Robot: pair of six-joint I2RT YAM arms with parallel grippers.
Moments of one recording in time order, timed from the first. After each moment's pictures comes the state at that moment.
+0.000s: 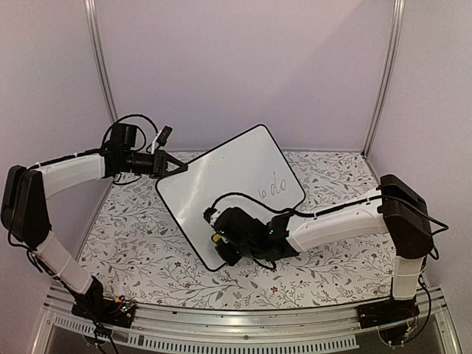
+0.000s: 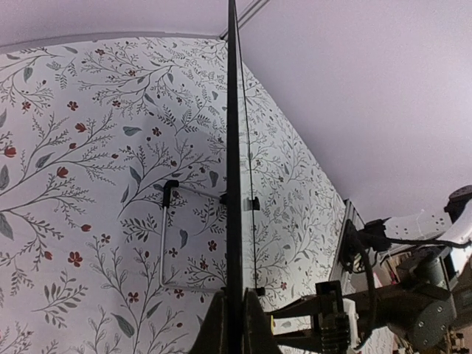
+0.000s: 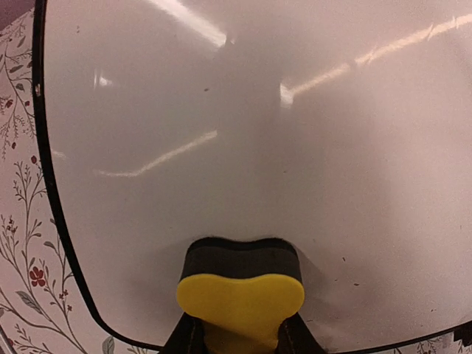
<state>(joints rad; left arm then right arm) -0.23 1.57 1.11 -0.17 0.91 -0.25 1.22 1.98 1.29 -0.14 0.36 0.24</state>
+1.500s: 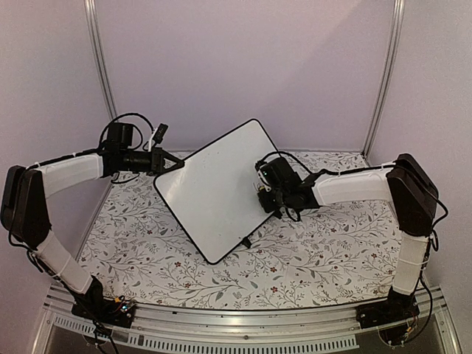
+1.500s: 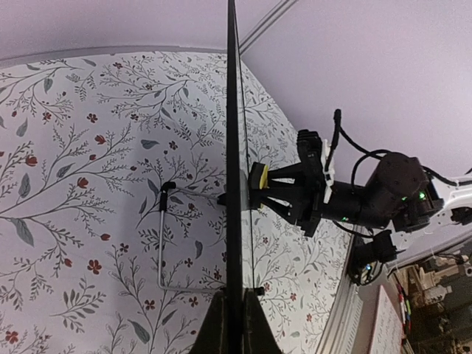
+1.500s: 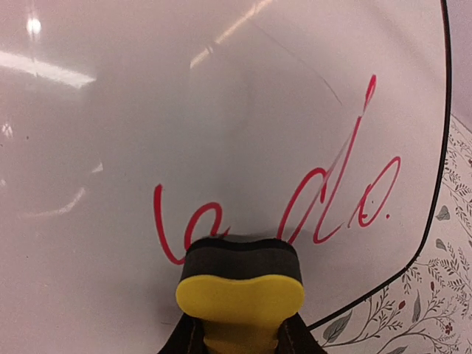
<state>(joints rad) -0.21 1.57 1.11 -0.13 0.88 -0.27 0.83 1.94 1.29 -0.14 0.40 0.16</state>
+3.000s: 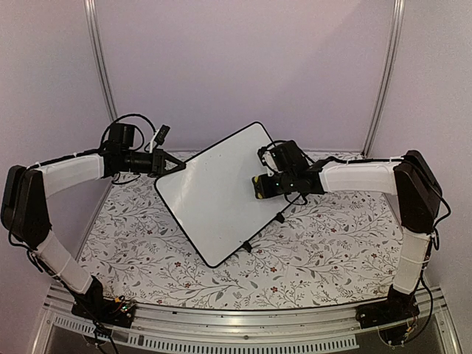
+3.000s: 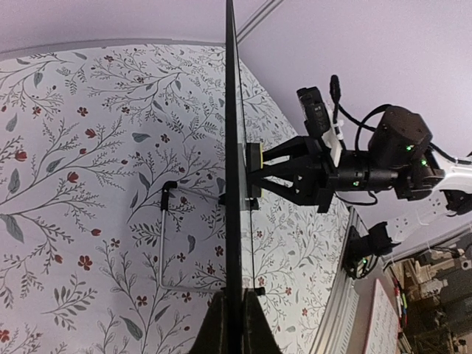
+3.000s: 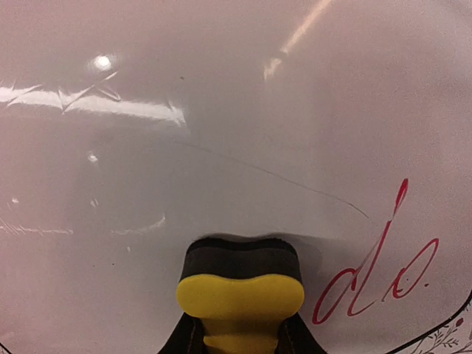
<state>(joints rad) -0.22 1.57 1.11 -0.14 0.91 -0.26 0.75 1.92 1.37 -0.14 0.07 0.29</state>
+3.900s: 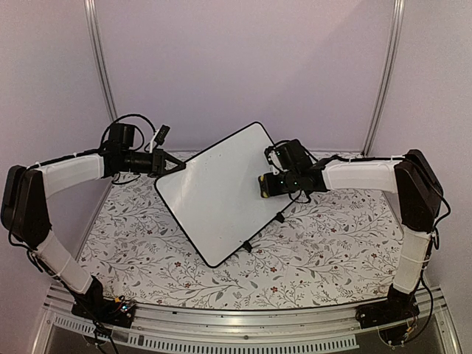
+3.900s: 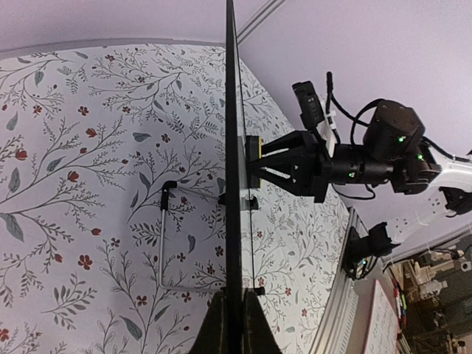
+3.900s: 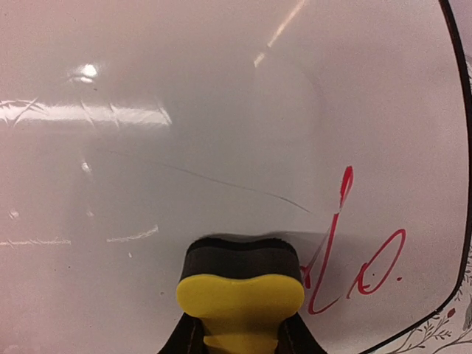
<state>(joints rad) -0.22 1.57 1.11 -0.14 0.90 -0.27 0.71 1.92 1.35 -0.16 0.08 0.34</state>
